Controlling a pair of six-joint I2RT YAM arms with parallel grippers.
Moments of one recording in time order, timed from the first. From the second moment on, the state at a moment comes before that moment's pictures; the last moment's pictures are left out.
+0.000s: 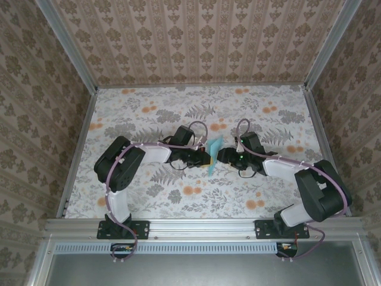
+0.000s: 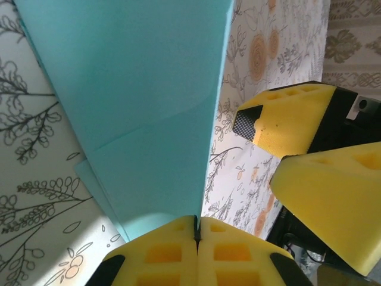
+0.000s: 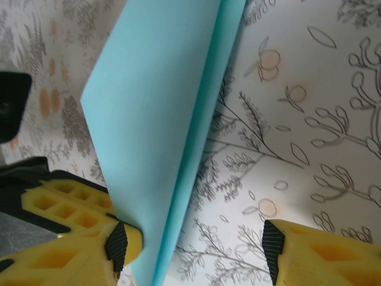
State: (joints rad) left arm -0.72 1.89 0.96 0.08 0.77 -0.77; right arm 0.38 1.47 0.60 0.04 -0.38 0.76
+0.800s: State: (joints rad) left arm -0.69 1.96 0.90 0.35 0.84 -0.96; right arm 0.41 1.66 0.65 0.22 -0.34 0.93
